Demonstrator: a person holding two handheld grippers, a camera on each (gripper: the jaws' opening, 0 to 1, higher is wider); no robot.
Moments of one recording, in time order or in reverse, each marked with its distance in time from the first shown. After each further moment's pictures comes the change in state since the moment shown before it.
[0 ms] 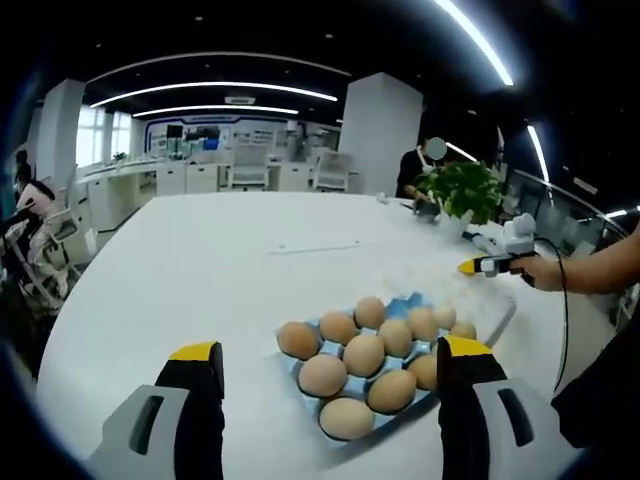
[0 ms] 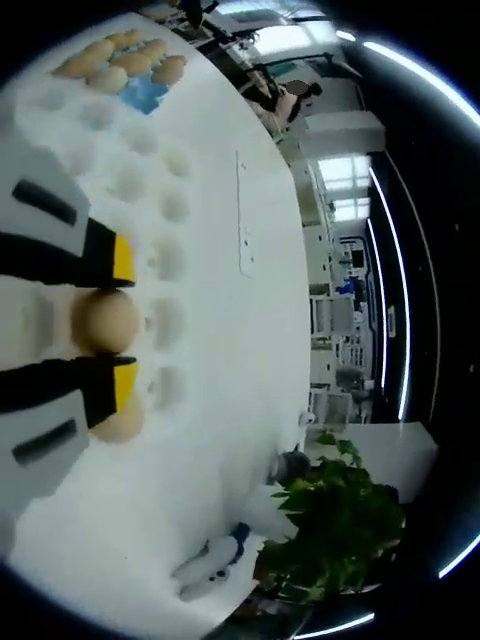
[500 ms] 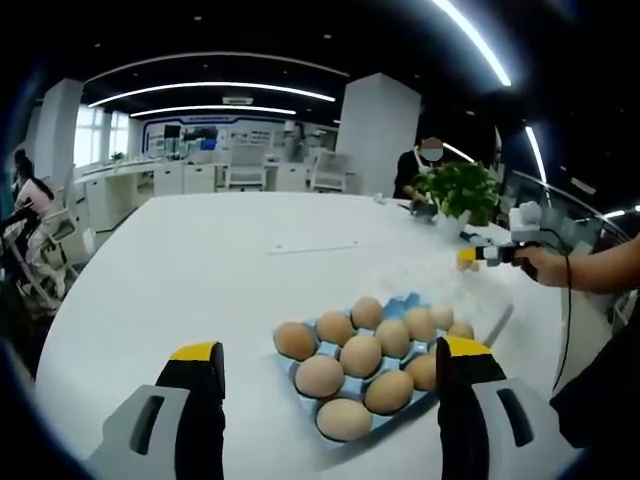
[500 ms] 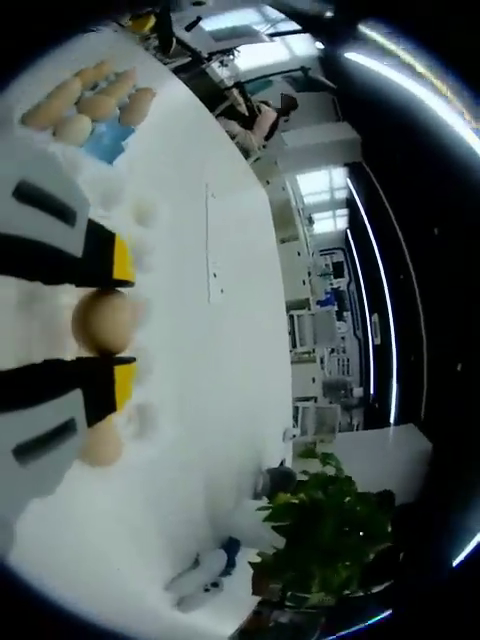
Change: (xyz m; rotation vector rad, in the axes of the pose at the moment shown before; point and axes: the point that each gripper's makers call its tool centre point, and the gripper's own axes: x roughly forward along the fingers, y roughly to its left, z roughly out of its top) left arm 0.001 -0.002 0.000 -0.002 -0.002 -0.014; right arm -0.023 0.045 0.038 0.059 -0.091 0.113
